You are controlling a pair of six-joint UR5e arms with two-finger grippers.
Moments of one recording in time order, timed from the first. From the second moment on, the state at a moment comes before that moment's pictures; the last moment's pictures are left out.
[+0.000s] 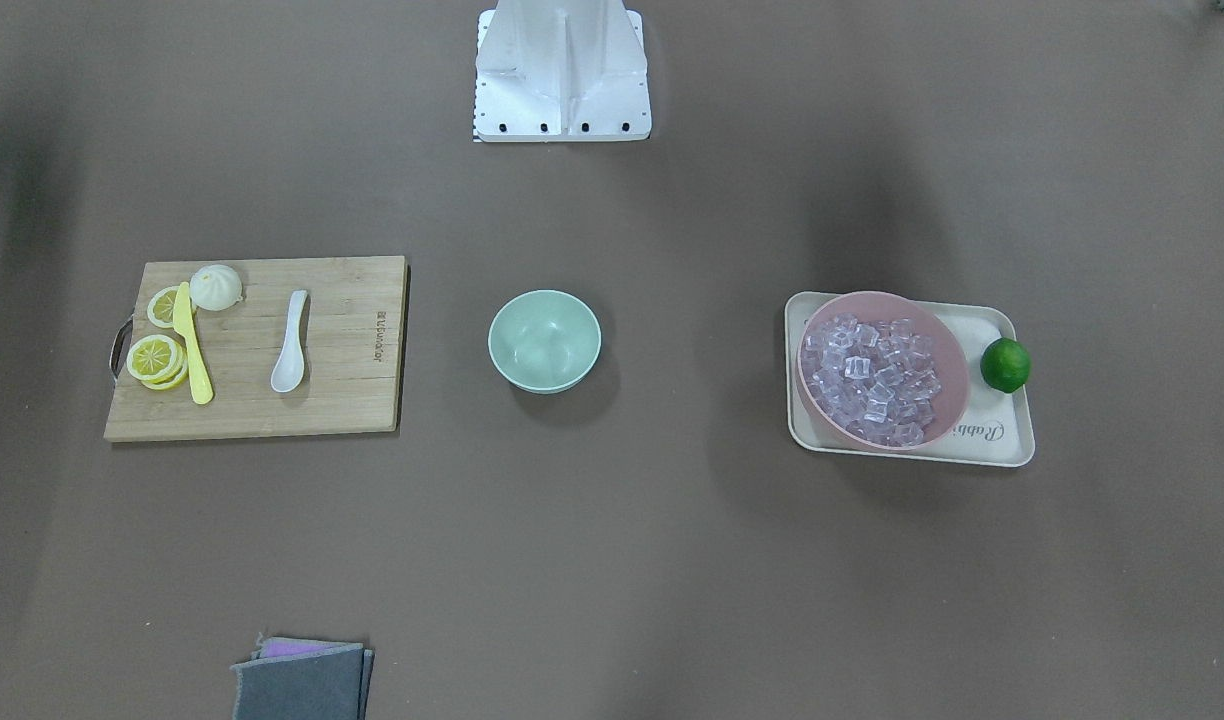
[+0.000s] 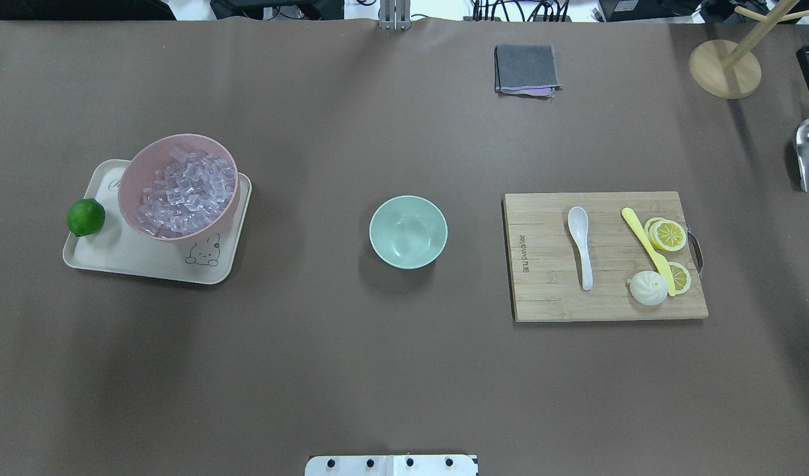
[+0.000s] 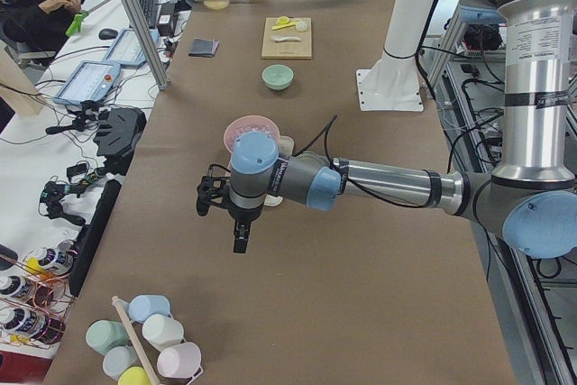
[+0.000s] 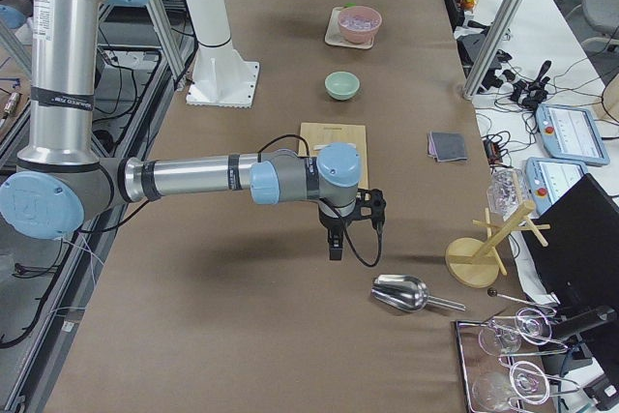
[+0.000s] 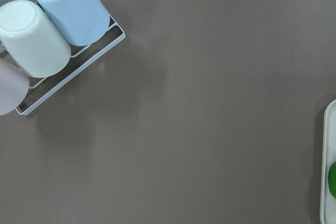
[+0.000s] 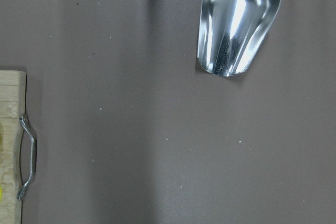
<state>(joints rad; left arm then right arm) -1.56 -1.50 -1.76 -1.77 -2.29 -0.23 1.49 -1.70 1.81 -1.54 2.34 0.12</state>
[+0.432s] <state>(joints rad) -1.56 -1.49 -1.76 -1.79 -2.29 -0.23 1.49 -1.70 1.81 -1.54 2.34 0.12</state>
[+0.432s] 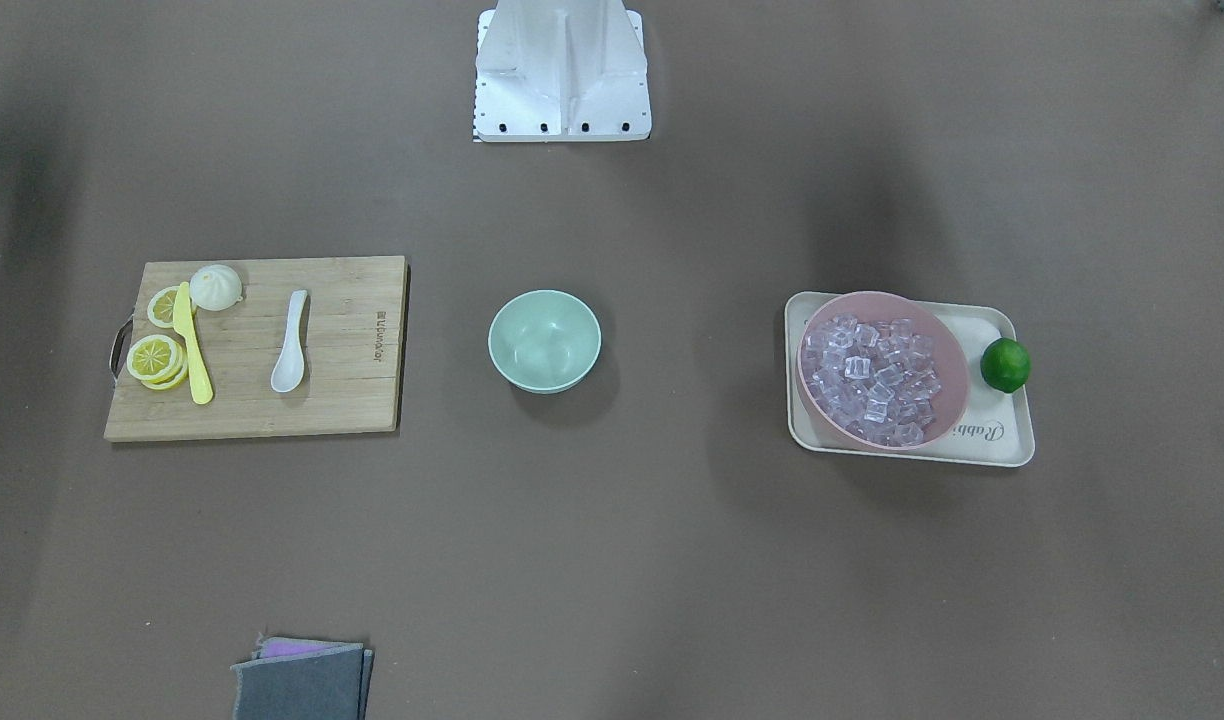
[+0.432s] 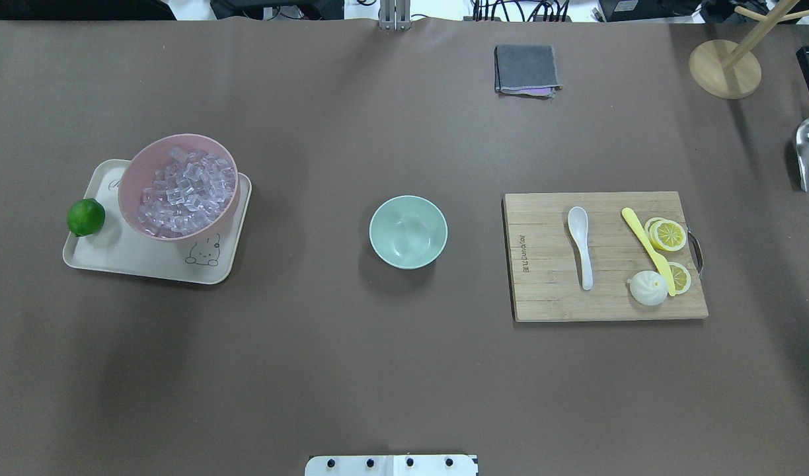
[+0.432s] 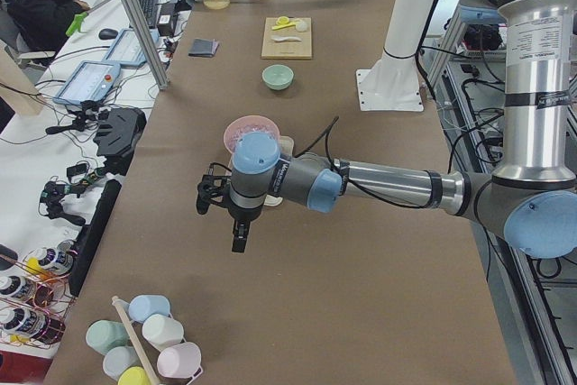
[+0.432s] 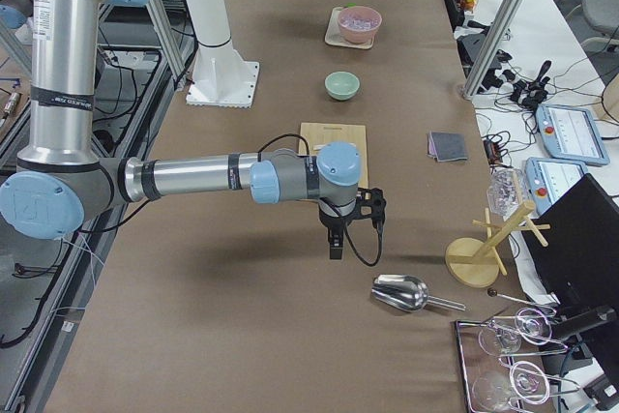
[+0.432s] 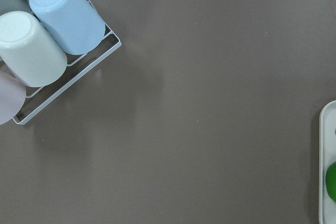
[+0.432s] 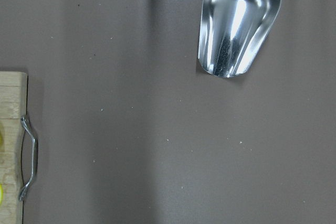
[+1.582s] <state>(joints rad) -1.56 -1.49 -1.76 -1.81 -2.32 -0.24 1.49 -1.69 1.81 -1.54 2.34 0.13</state>
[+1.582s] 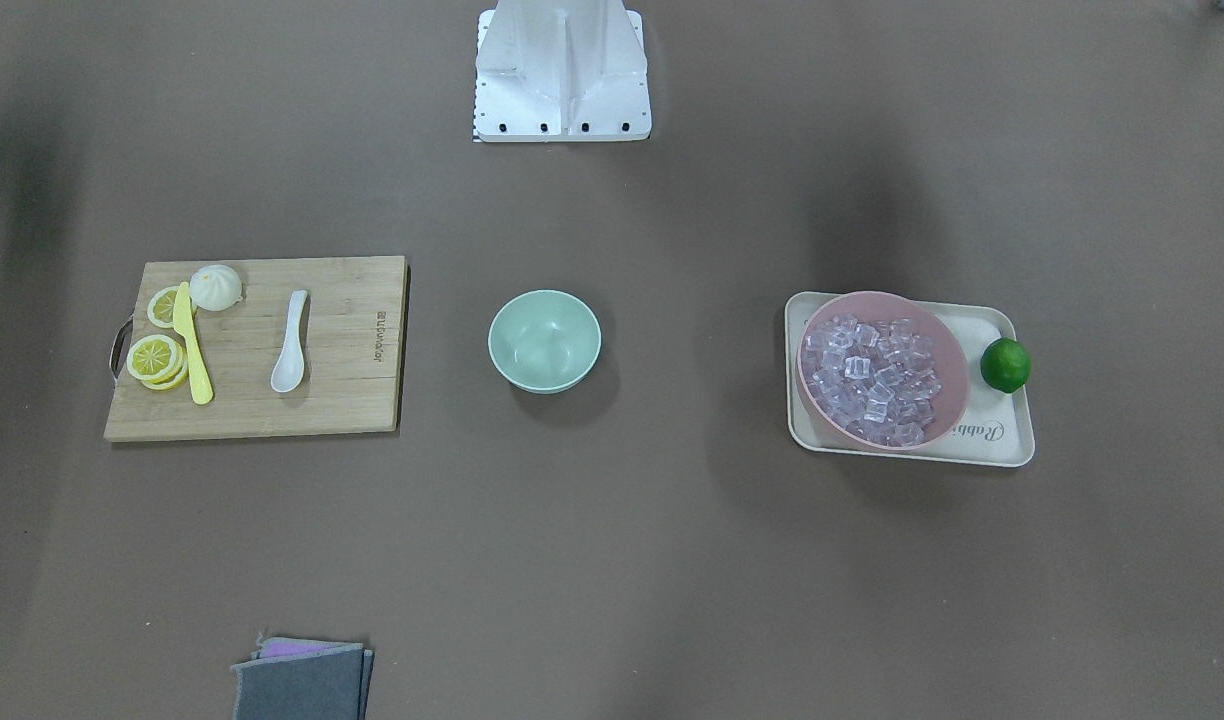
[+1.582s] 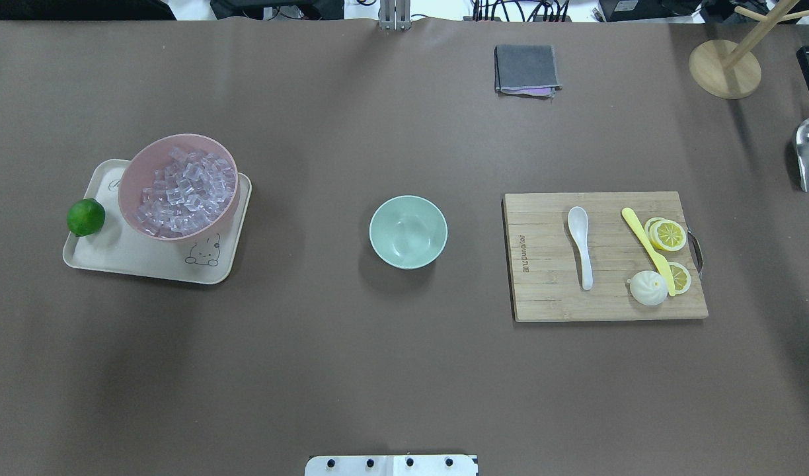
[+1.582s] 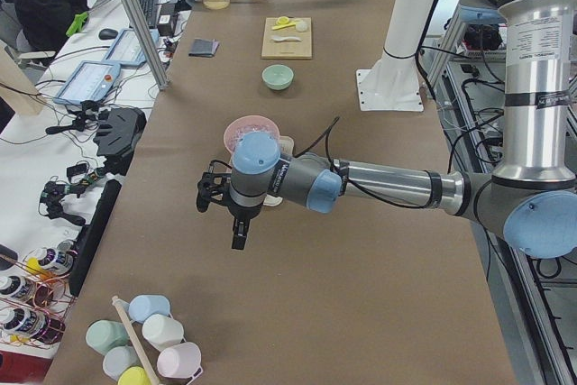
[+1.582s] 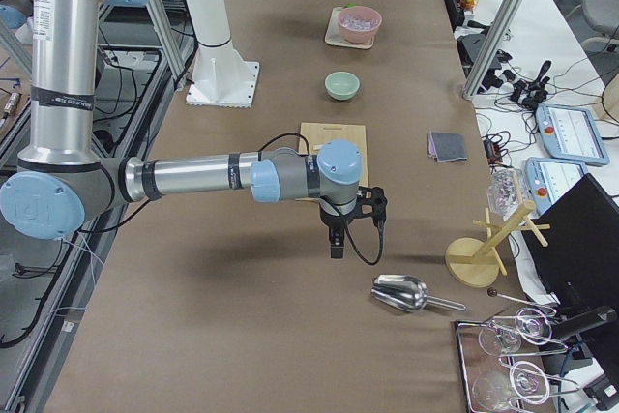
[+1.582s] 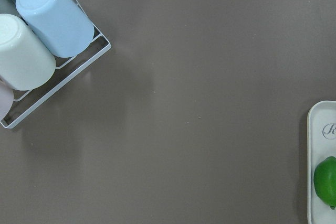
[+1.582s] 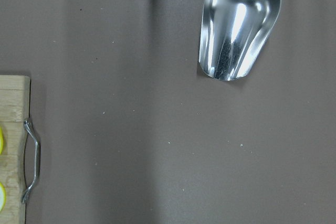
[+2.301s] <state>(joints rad) -1.56 -1.49 -1.75 -1.81 -2.32 -0.24 1.49 -1.69 1.84 -1.54 2.36 0.13</state>
